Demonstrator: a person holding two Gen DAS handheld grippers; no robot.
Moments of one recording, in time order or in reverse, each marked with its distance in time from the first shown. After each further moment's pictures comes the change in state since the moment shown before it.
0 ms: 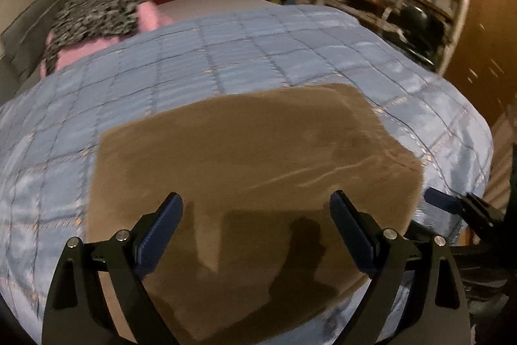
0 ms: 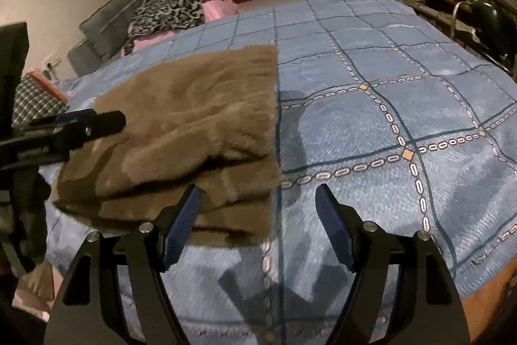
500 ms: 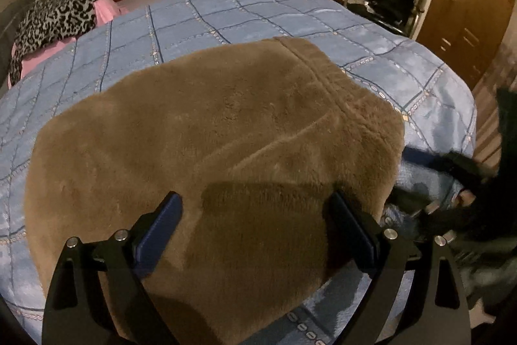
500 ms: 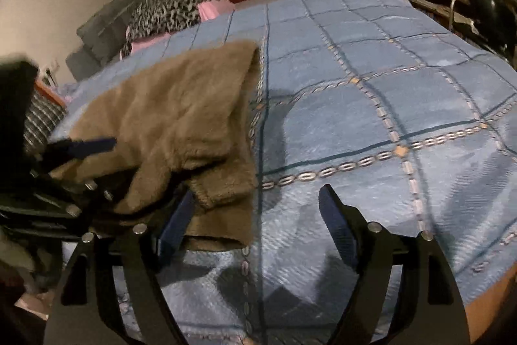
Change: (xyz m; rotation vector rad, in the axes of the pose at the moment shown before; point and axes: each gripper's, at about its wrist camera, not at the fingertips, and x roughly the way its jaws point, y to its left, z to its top) left arm 0.034 -0.034 -0.020 0.102 0.062 -0.101; right arm -0.002 -0.024 0.004 0.036 0.003 0.037
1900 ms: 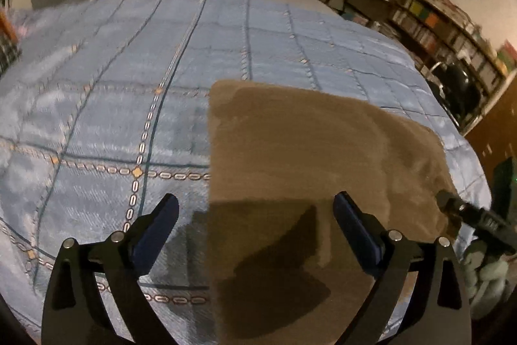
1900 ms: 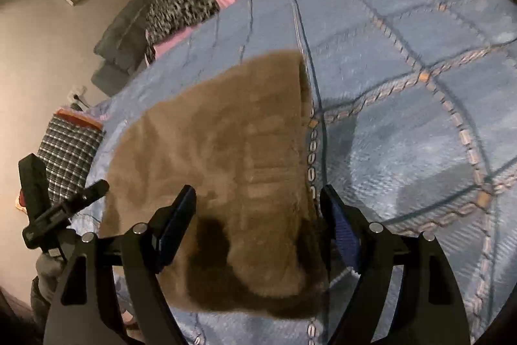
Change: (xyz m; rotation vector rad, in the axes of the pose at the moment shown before) left arm -0.063 0.180 -0.041 -0.489 -0.031 0.102; right arm 0.063 0.008 0.065 0.159 0.182 0.234
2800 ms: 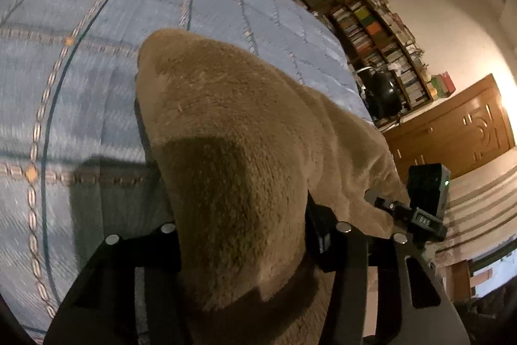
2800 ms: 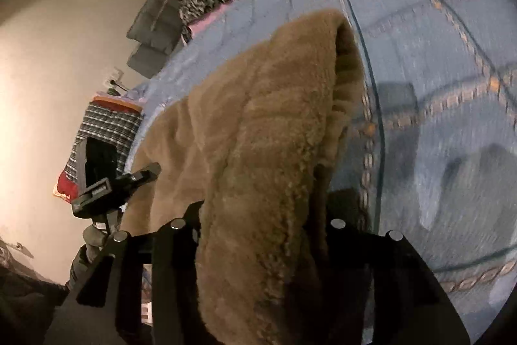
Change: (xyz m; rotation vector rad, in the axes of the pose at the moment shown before) left arm 0.037 0.025 0.026 -0.112 0.143 -0.487; right arm 0.022 0.011 0.034 -0.021 0.097 0.223
